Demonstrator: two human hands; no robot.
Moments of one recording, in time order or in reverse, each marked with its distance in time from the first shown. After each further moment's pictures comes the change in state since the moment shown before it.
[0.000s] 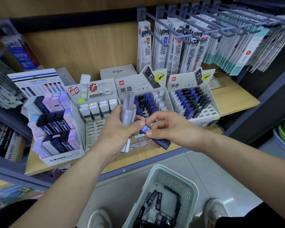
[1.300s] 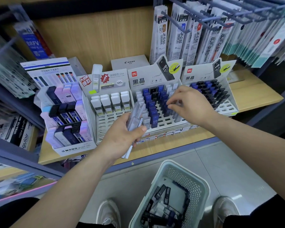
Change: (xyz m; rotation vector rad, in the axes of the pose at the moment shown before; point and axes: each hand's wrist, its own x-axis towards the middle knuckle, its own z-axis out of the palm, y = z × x) left_hand -0.010 -0.027 -0.029 0.235 -0.065 -0.116; right_hand 0.061 0.023 -0.044 -1.041 0.408 -0.293
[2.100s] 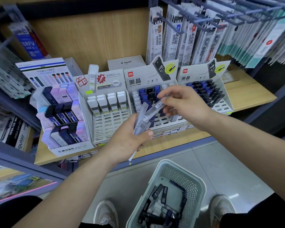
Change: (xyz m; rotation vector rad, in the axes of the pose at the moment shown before) left_hand -0.006 0.009 0.018 0.072 -0.114 0.034; right_hand -0.015 -0.046 -0.026 0.911 -0.071 0.346
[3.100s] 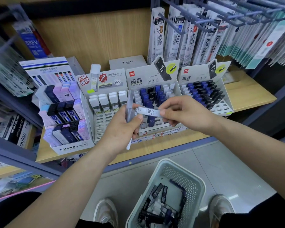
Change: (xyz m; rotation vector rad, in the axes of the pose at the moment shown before) left_hand 0.008 0.004 -0.010 -0.205 0.179 0.003; right_hand -0.013 0.009 -0.005 -0.149 -0.206 -0.012
